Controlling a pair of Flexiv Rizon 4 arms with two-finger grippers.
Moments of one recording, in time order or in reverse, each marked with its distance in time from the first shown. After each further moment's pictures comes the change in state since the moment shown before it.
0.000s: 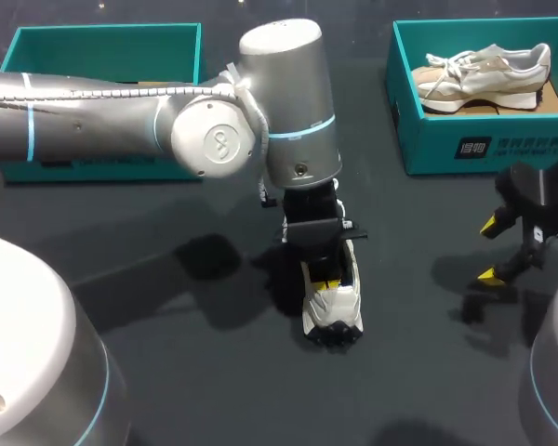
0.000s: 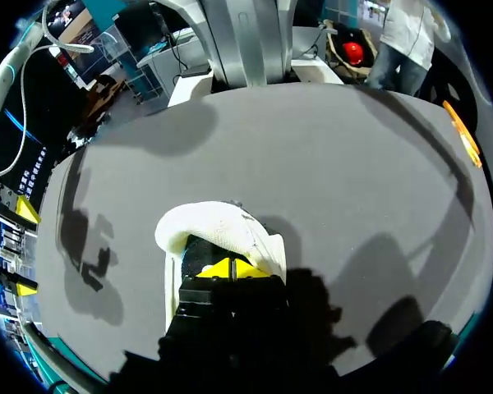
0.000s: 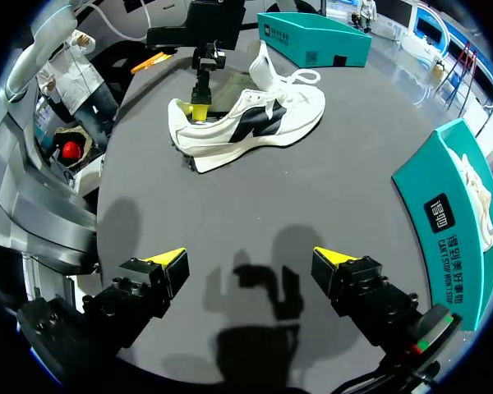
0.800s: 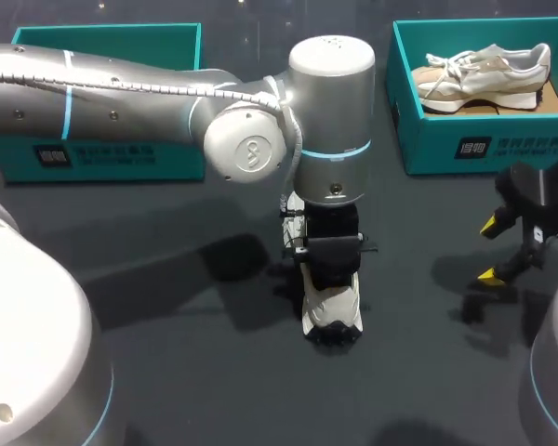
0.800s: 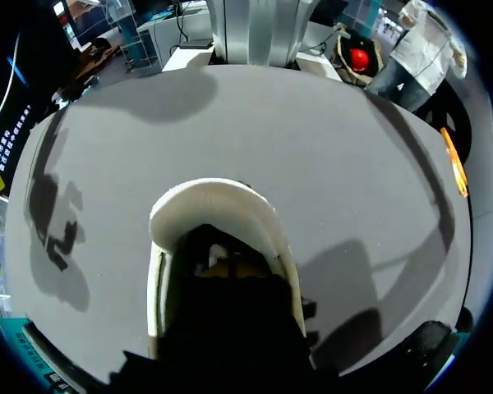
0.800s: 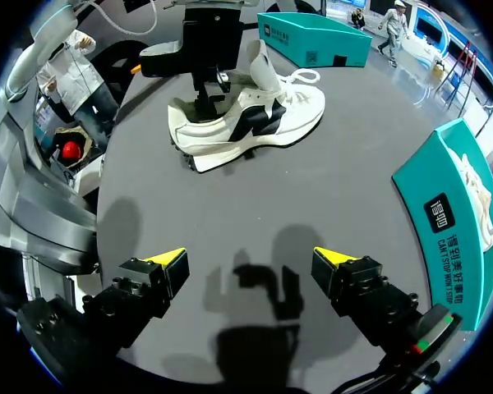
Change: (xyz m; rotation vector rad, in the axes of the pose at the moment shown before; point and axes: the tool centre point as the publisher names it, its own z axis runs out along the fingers) left arm 0.006 0.013 0.021 -0.104 0.155 -0.139; right arm 0.000 0.000 0.000 0.000 0.000 0.000
